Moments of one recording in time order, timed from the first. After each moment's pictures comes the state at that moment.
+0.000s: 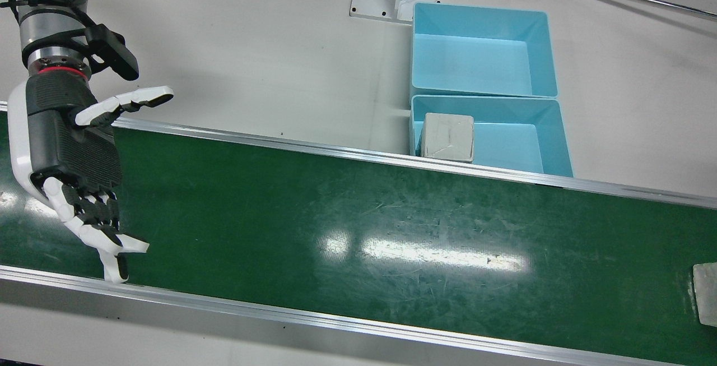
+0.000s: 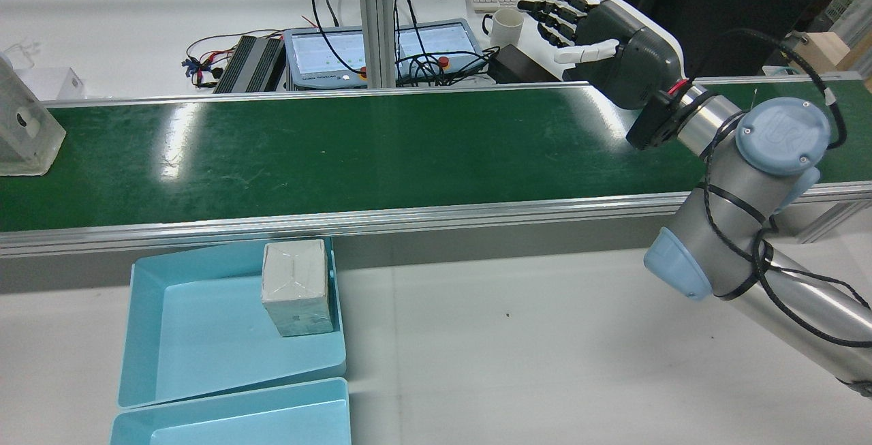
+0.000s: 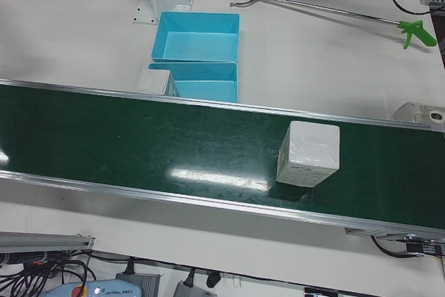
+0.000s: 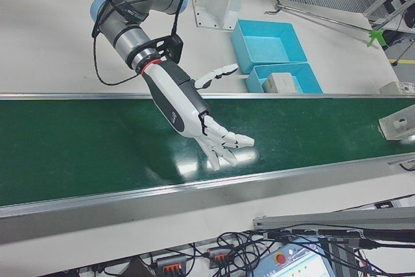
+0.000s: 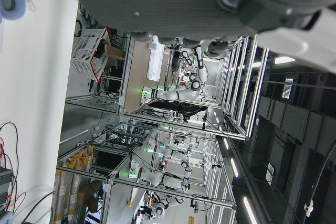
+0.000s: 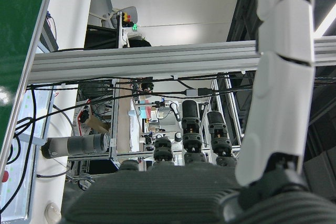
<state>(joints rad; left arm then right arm) -1.80 -1.80 -1.75 0.42 1.92 -0.16 1.00 -1.11 1.80 -3.41 -1.37 -0.06</state>
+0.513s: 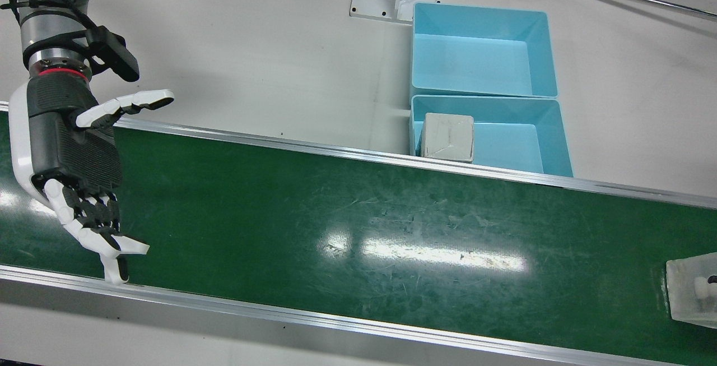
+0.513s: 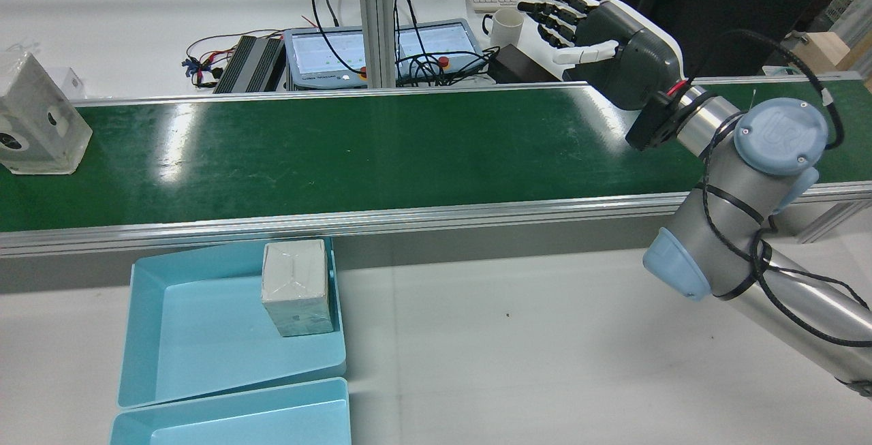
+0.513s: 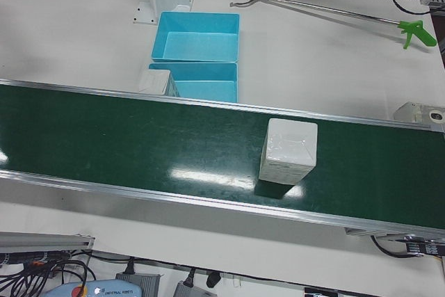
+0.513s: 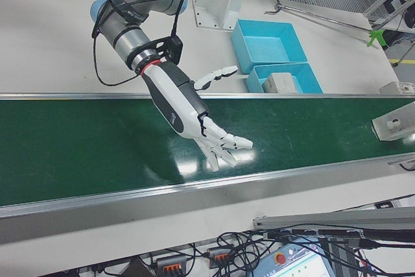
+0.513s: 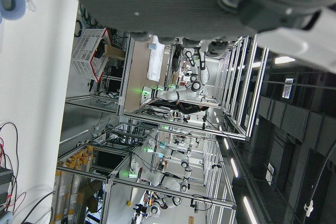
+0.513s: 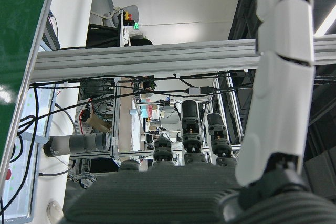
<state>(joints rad) -1.80 -1.80 -1.75 0.42 1.92 -0.16 1.00 -1.11 1.79 -3.41 -1.36 -0.06</state>
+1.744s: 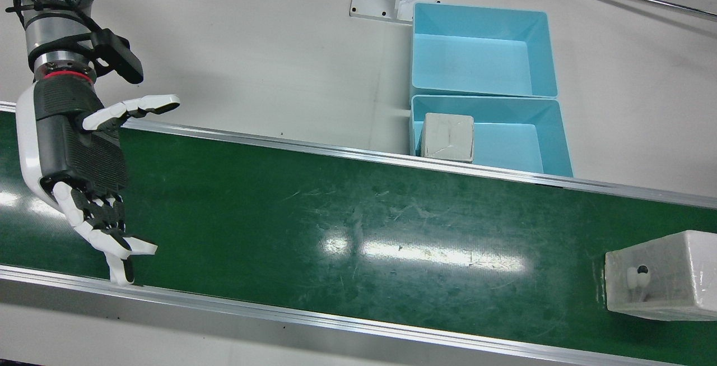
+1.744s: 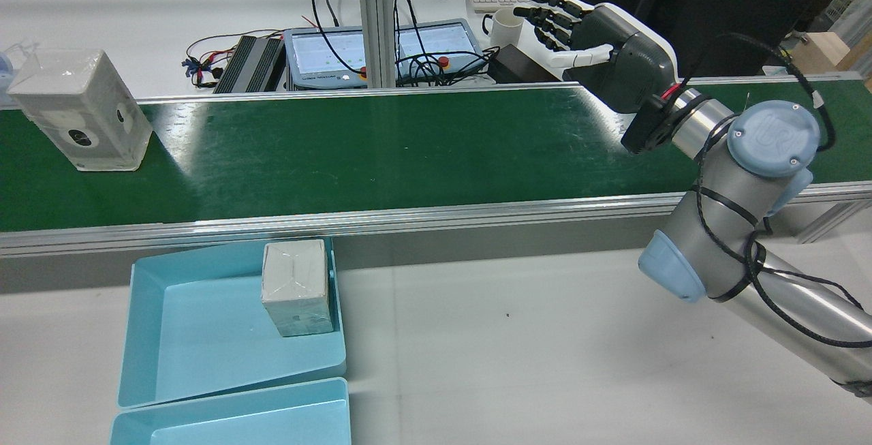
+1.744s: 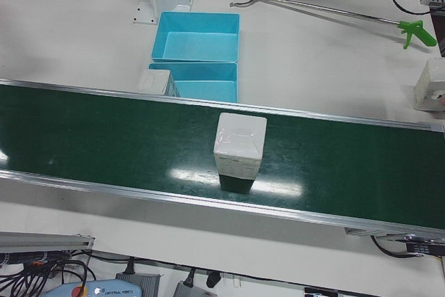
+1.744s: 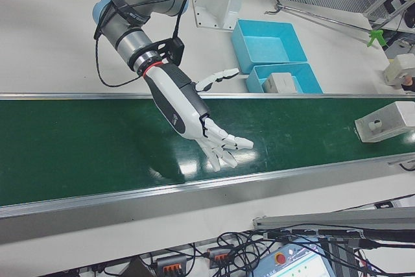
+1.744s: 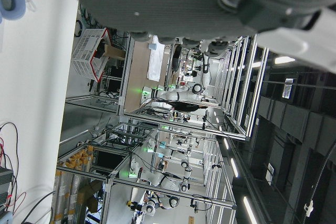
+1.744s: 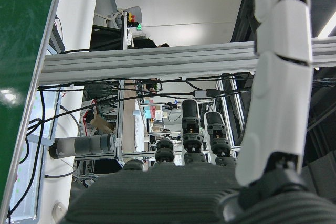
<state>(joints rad) -1.80 -1.80 -1.75 0.42 1.92 -0.16 0.99 -1.10 1.78 -3.42 -1.36 -0.06</state>
